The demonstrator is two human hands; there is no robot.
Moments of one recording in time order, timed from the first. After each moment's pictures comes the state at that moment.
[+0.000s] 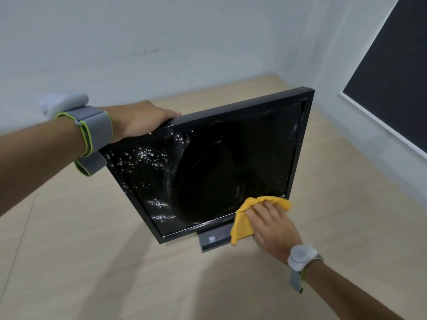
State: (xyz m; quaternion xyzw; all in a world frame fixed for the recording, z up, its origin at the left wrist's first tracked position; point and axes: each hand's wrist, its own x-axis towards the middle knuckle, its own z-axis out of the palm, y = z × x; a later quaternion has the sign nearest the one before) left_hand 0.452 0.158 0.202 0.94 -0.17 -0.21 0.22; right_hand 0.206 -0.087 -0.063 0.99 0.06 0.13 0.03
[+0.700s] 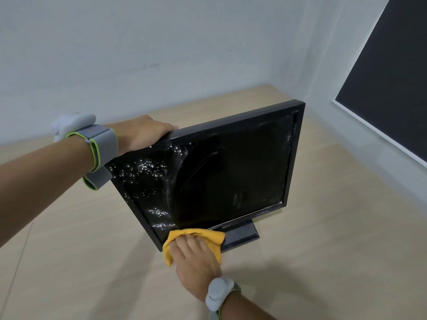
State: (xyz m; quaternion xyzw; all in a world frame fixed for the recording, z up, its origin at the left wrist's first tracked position) left_hand 0.440 0.152 0.208 0.95 -0.11 -0.19 0.23; right_hand 0.238 0.105 -0.088 0.98 0.11 0.14 -0.10
